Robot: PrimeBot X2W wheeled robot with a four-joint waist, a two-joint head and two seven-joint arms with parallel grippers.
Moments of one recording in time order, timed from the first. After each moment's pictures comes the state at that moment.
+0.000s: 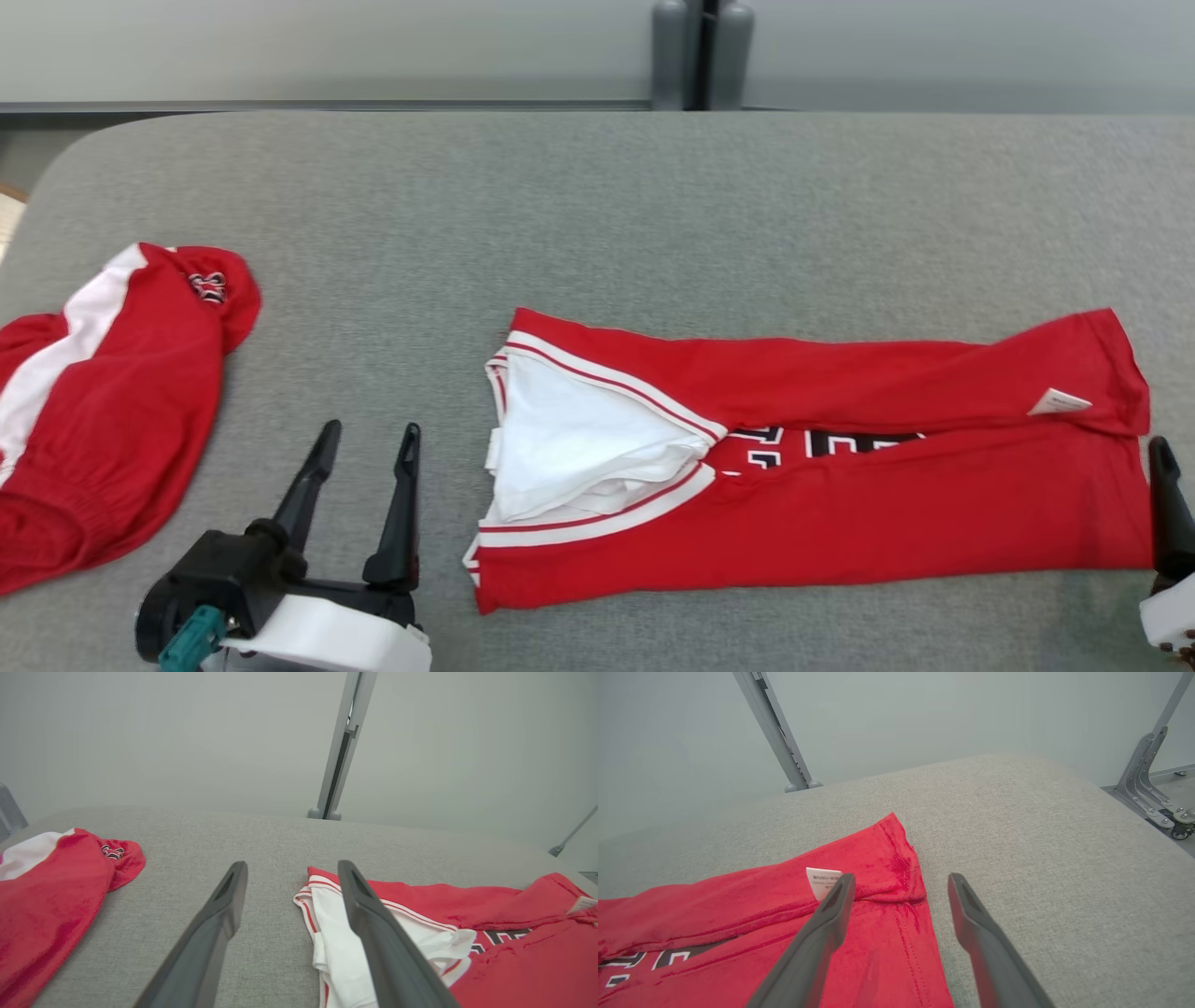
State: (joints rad) left arm -0.13 0.53 -0.67 -0.22 -0.81 0.48 -0.26; right arm 0.02 -0.21 -0.22 0.07 0.37 0.13 0.09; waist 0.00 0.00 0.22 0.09
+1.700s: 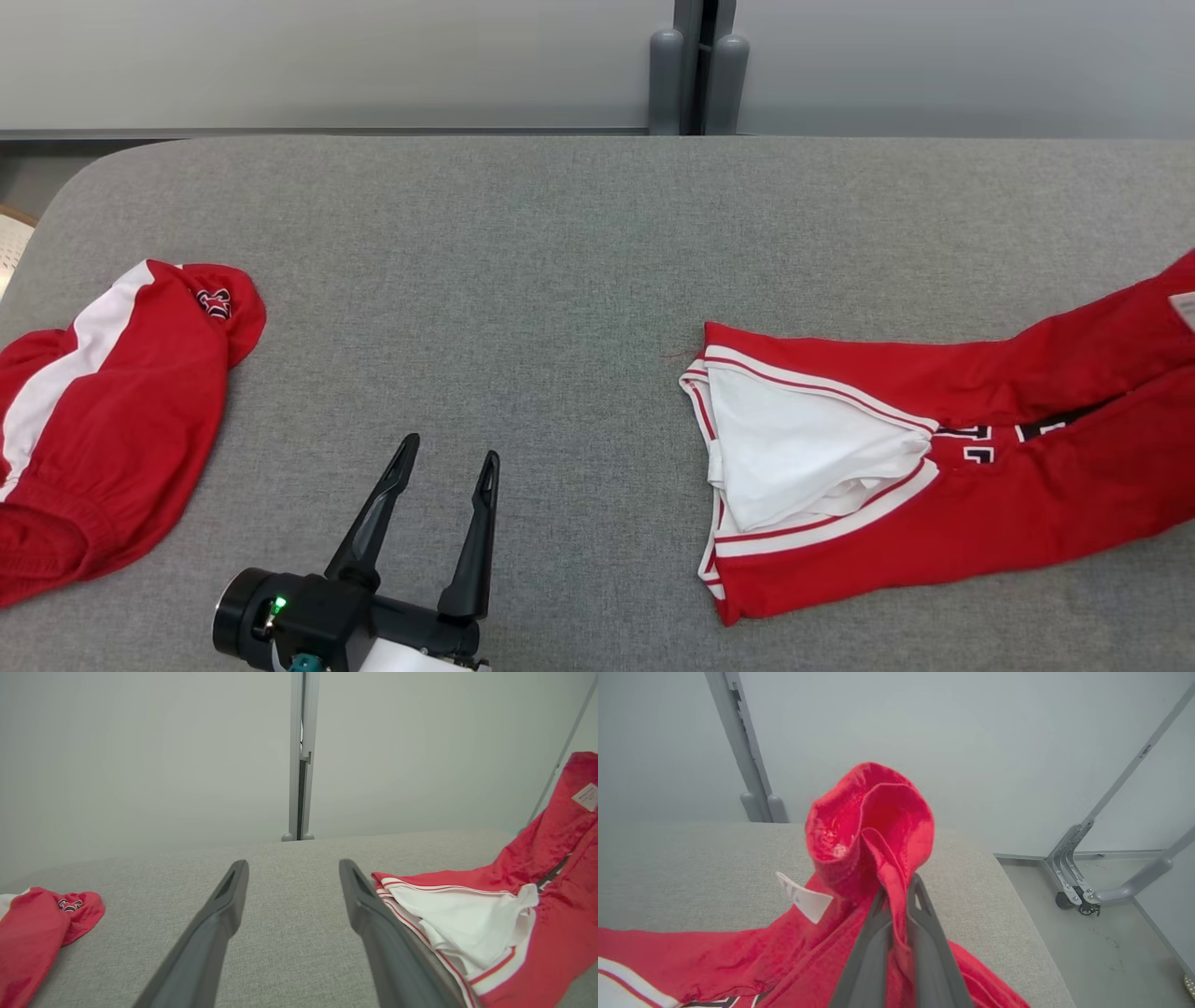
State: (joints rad) left arm 0.04 0.14 -0.33 -0.05 -0.21 0.07 -0.26; right arm -0.21 -0.47 -0.30 0.10 0.31 0.13 0.42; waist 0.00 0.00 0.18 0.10
